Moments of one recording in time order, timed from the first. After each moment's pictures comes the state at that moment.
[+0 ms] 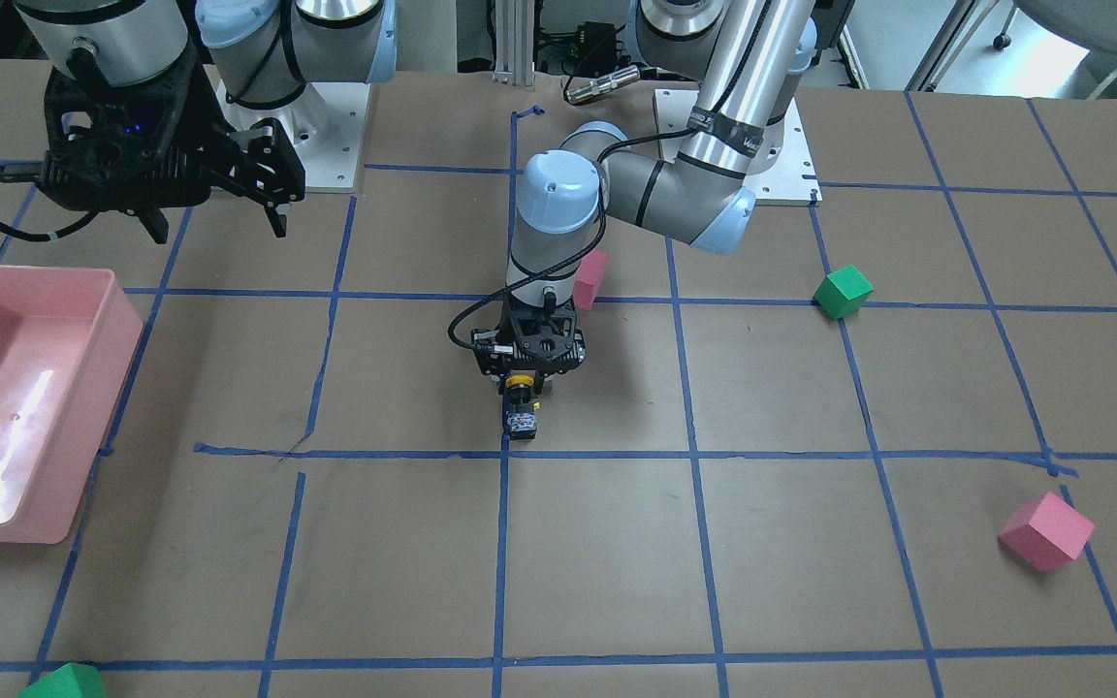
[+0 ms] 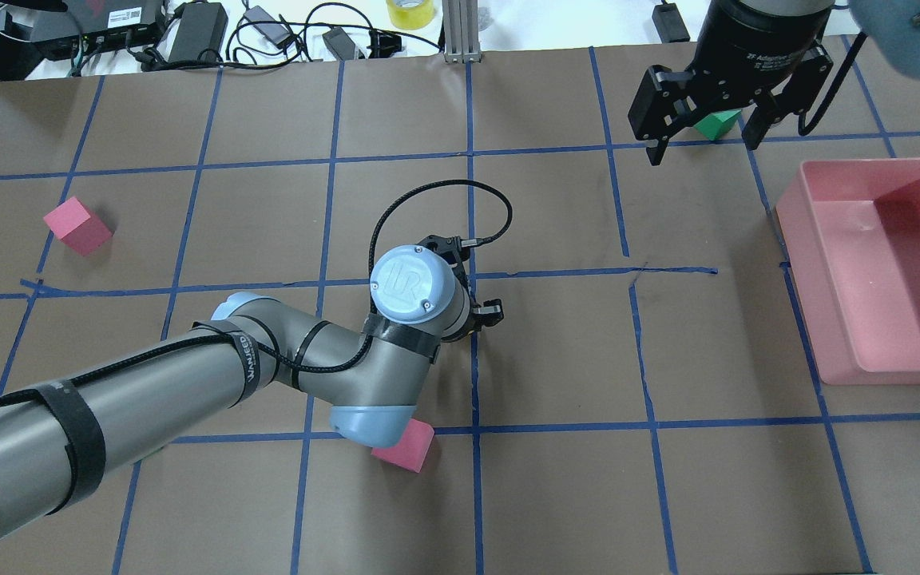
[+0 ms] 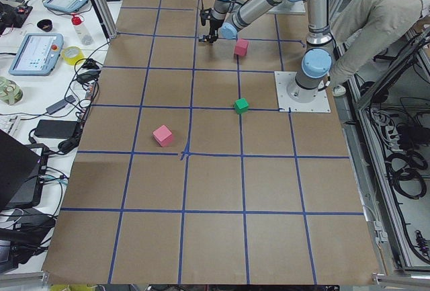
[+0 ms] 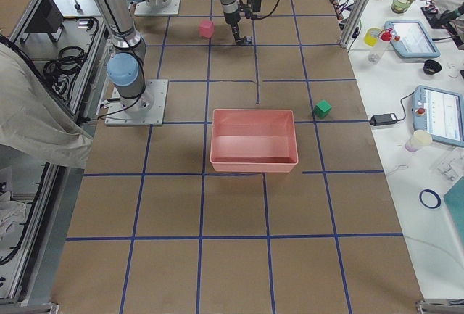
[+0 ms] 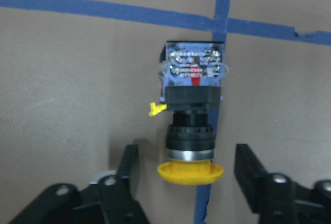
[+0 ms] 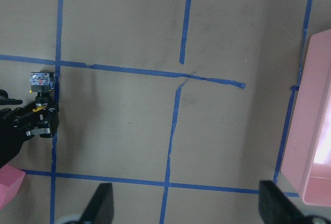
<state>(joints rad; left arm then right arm) -1.99 -1.97 -2.08 -0.41 1.55 -0.54 1.61 -1.53 1.44 -1.47 -1.60 -0.08</state>
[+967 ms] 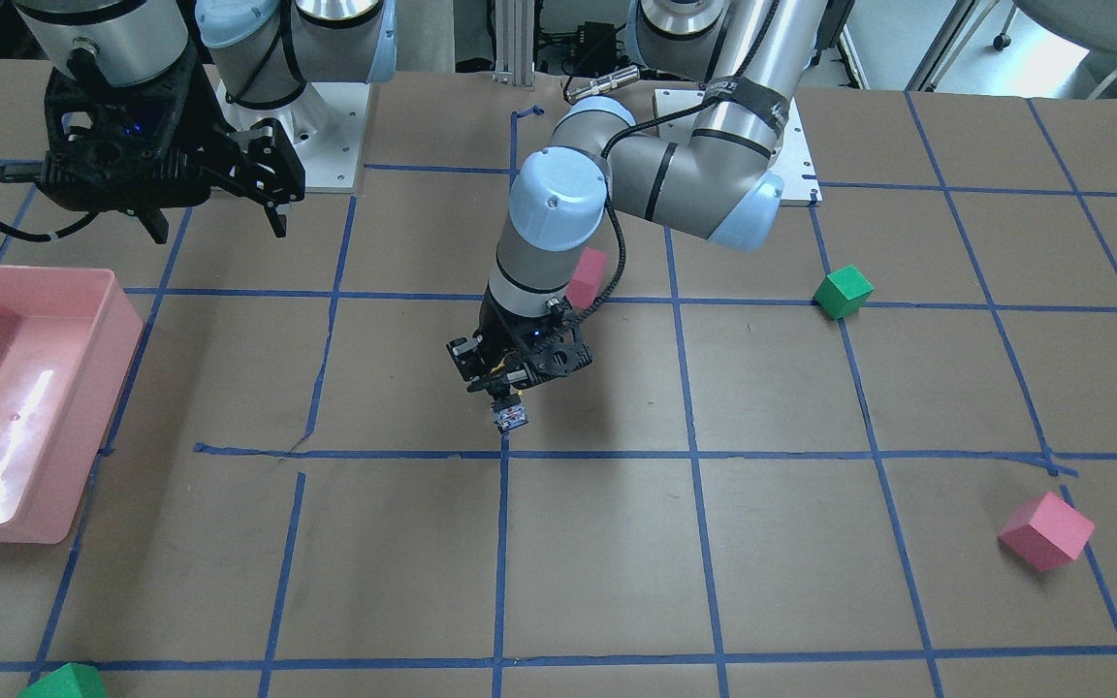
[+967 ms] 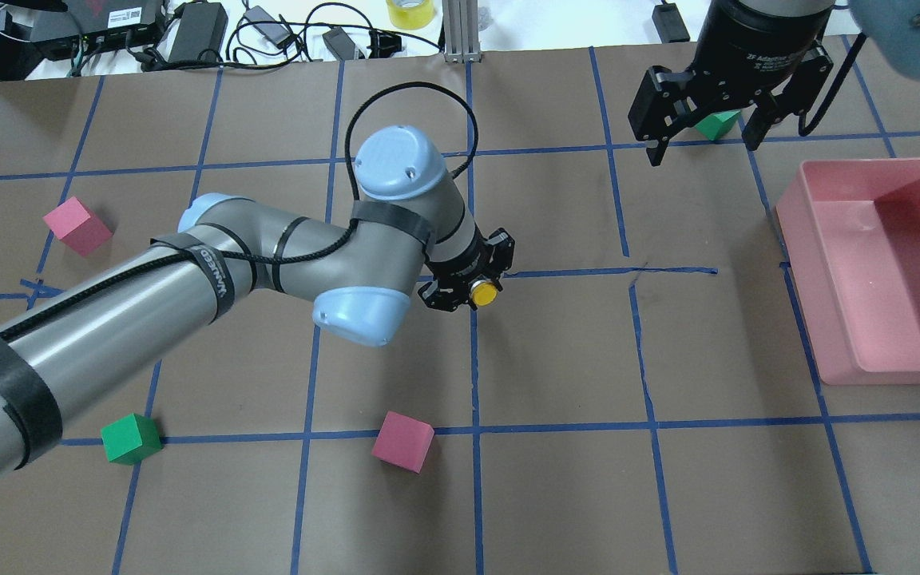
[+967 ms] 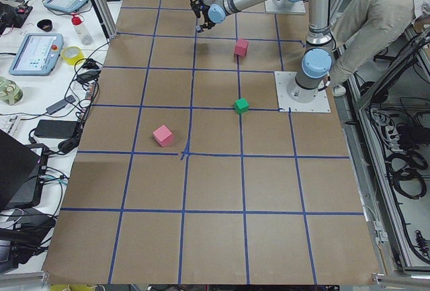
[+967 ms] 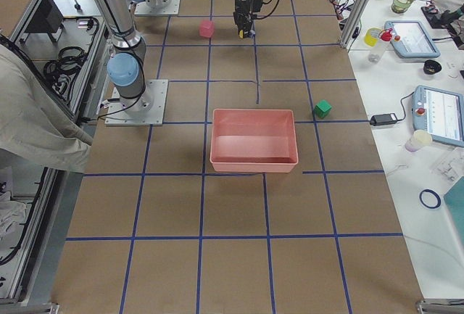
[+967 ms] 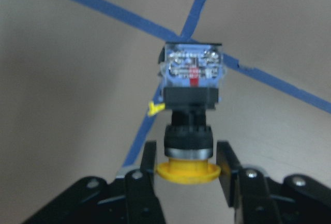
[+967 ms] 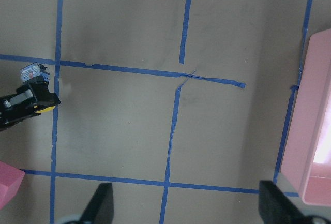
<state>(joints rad) -1.89 -1.93 -1.81 -0.91 1.26 -1.04 1.61 -1.53 1.44 -1.47 -1.60 -0.08</state>
